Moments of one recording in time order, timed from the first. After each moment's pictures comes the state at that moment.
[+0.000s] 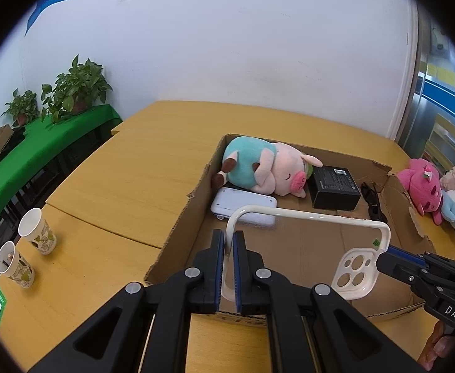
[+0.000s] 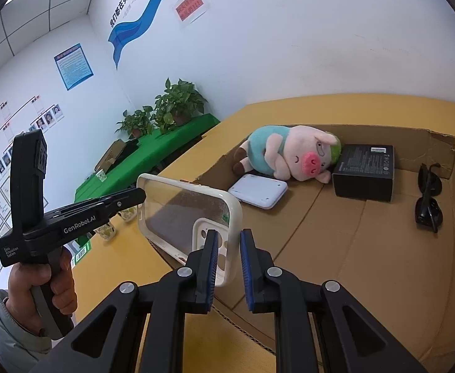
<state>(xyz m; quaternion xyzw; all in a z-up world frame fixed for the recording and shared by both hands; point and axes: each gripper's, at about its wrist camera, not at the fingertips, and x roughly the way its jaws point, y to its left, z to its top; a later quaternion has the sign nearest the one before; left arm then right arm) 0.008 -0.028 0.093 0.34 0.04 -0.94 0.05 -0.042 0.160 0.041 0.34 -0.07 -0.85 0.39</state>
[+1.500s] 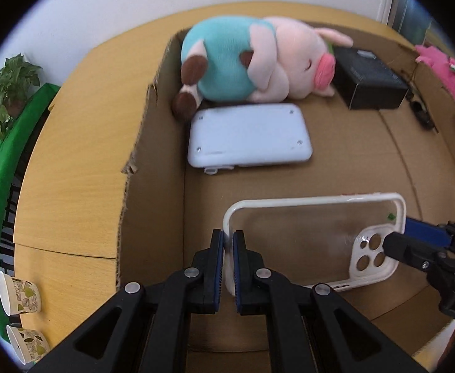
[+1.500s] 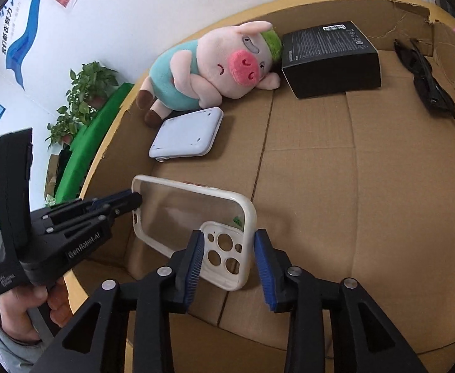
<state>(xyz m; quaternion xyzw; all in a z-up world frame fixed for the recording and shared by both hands) -0.107 -0.042 -0.012 0.55 -0.08 -0.83 -0.02 -0.109 0.112 -0.046 0.53 -0.16 -0.80 0.23</state>
